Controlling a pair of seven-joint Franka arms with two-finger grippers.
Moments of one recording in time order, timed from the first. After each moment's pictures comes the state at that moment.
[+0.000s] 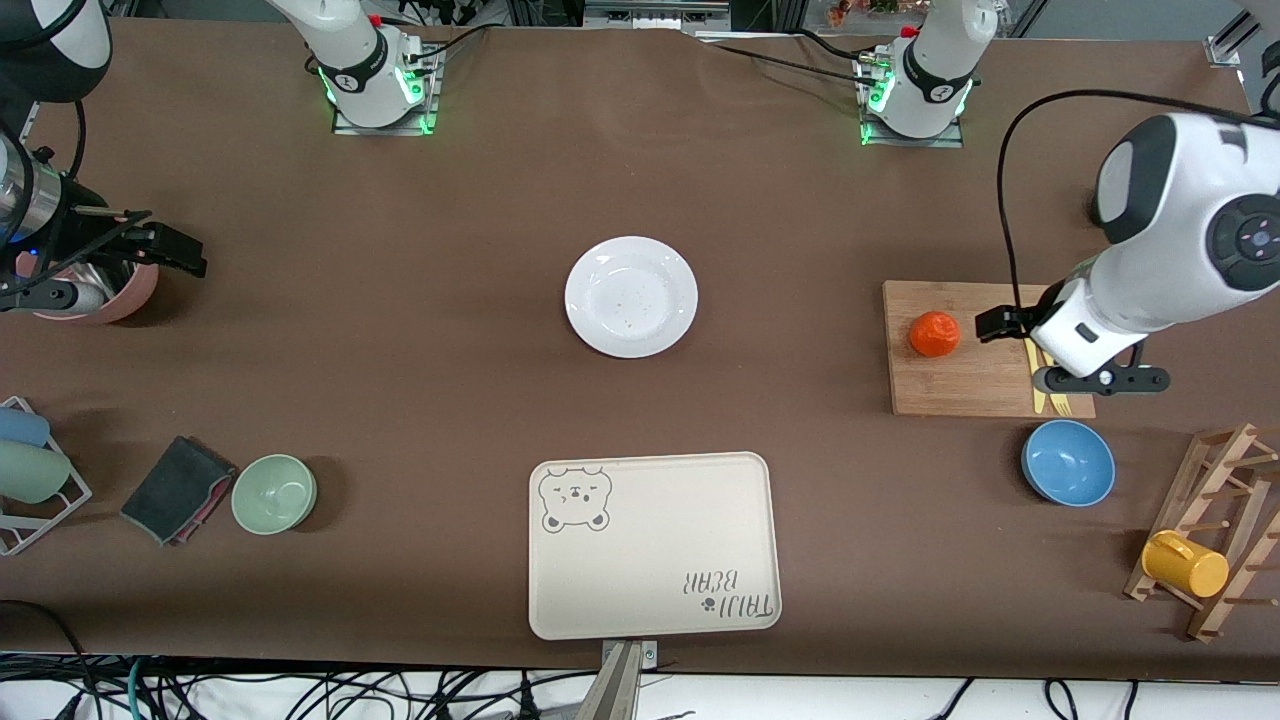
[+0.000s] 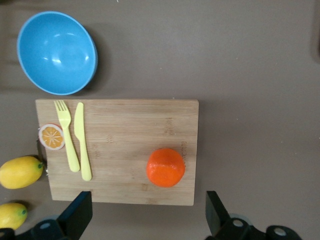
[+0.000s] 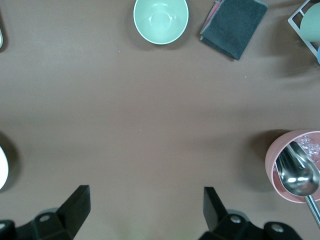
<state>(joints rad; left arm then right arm) 0.01 0.22 -0.09 -1.80 0.06 1.85 -0.10 0.05 0.08 -0.05 -1.62 -0.03 1.59 0.04</state>
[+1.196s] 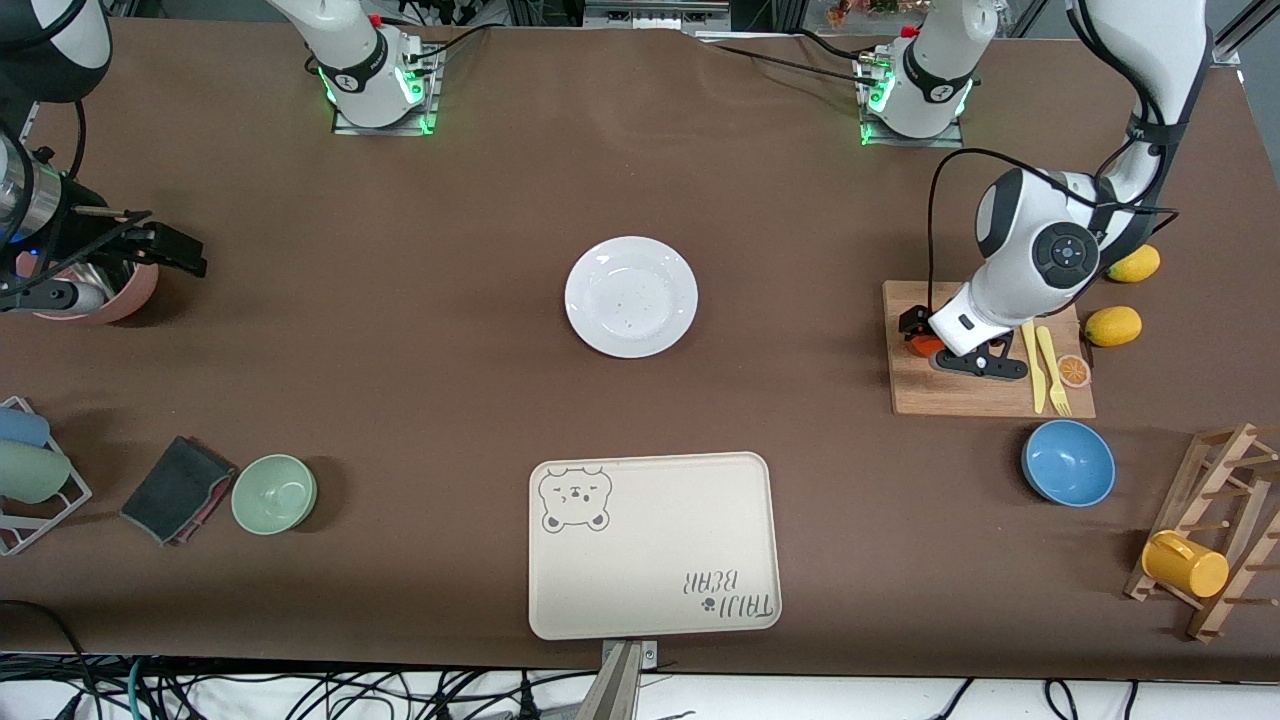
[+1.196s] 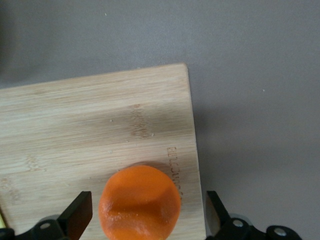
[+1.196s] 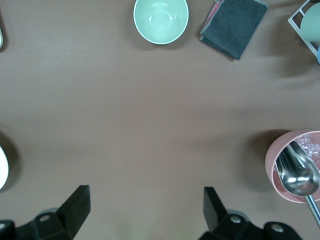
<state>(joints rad) 0.02 0.26 -0.12 -2.27 0.06 2.43 0.01 0.05 0.08 -0.05 -1.62 -0.03 1.59 0.04</state>
